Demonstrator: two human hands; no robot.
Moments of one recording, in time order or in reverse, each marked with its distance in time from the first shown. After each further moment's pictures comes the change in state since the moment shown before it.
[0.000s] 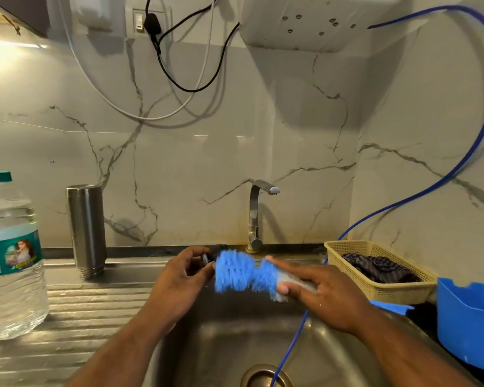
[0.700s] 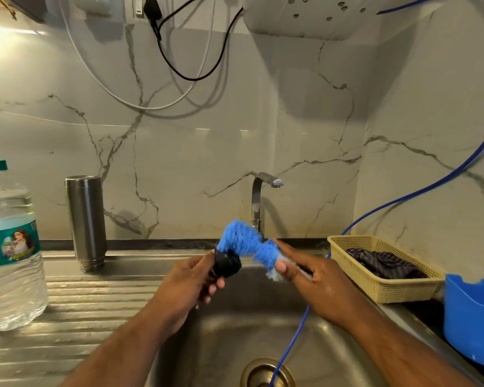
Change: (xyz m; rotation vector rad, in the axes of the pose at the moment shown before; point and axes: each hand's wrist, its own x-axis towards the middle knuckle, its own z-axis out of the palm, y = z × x) left_hand -0.002 -0.001 0.014 -0.346 -0.092 -0.294; right_hand 0.007 0.005 0.019 0.199 0.050 0.038
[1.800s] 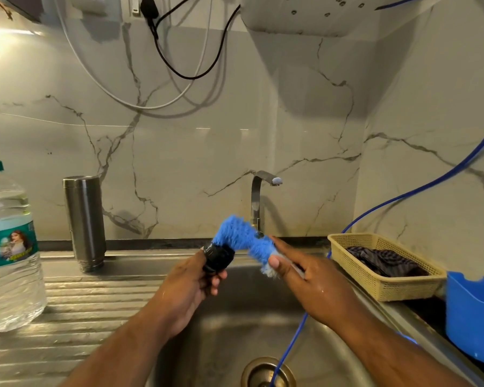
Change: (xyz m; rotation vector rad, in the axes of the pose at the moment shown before) left_hand 0.000 -0.001 0.005 -0.249 0.002 -0.017; right_hand 0.000 -0.013 0.009 -0.118 0.078 0.009
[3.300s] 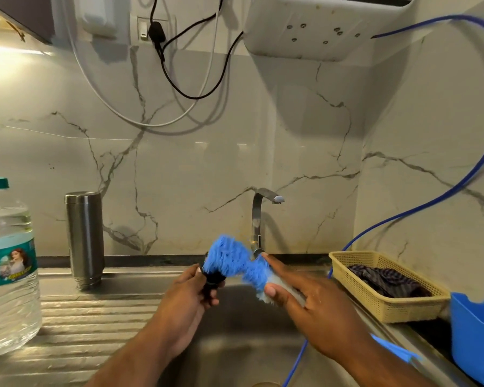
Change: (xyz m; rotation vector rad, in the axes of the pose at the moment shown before) left_hand 0.004 0.007 0.002 -0.076 0.057 0.034; right_hand -0.004 -0.015 -0.002 -0.078 -0.004 -0.025
